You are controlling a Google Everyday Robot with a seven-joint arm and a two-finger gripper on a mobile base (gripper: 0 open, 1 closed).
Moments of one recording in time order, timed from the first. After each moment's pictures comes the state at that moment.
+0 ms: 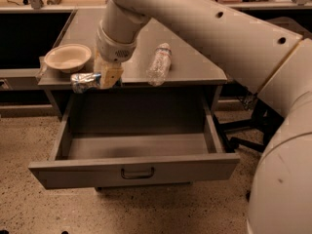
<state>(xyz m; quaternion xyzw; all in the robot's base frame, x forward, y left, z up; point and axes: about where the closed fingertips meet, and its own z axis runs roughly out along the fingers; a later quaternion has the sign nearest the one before) 0.607 0.121 0.886 -0.82 0.52 0.05 0.24</state>
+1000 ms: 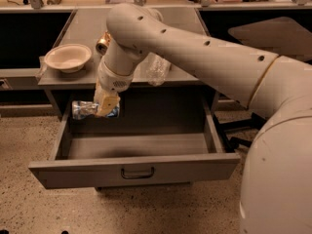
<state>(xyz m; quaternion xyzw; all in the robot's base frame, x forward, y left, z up) 0.588 0.138 0.801 -0.79 0.56 0.13 0.21</state>
